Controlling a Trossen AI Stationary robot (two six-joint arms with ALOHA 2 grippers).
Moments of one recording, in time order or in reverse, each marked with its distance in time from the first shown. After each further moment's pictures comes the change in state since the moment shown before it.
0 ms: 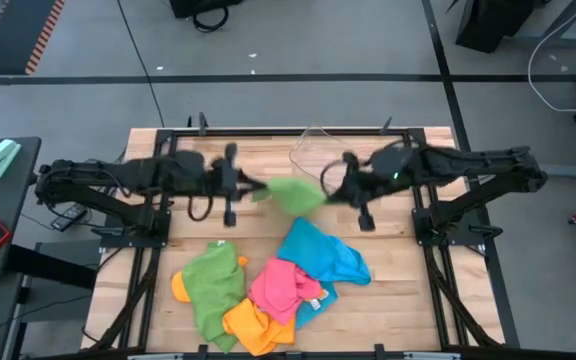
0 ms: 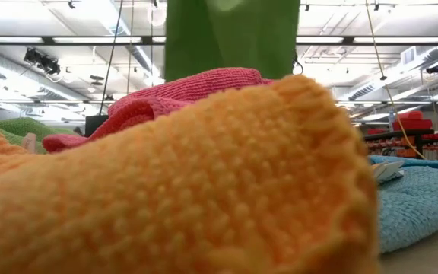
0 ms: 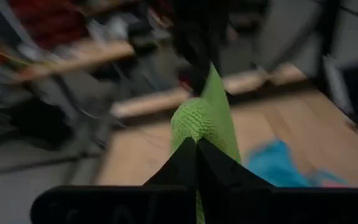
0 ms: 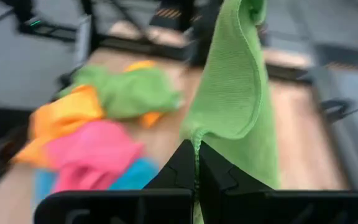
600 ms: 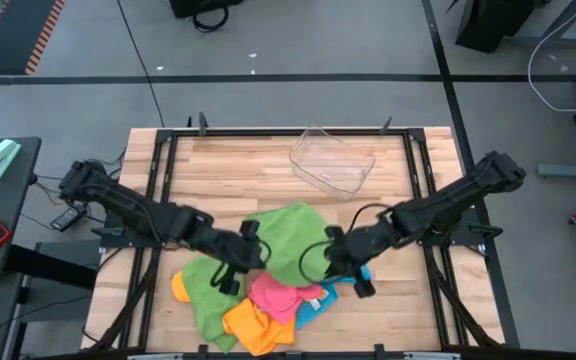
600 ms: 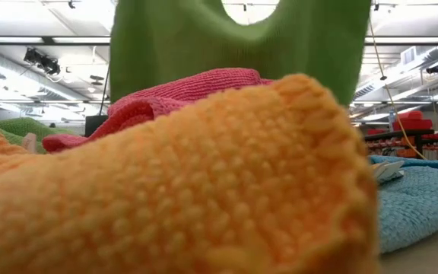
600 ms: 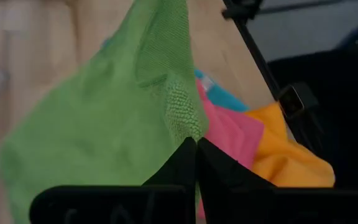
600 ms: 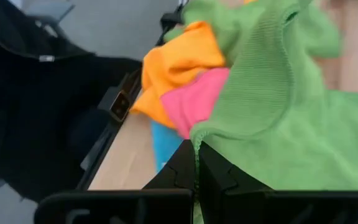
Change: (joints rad) left arm -0.330 0.278 0.000 -0.162 0.057 -0.337; right arm 0.327 0.242 -0.118 0.180 -0.052 0.252
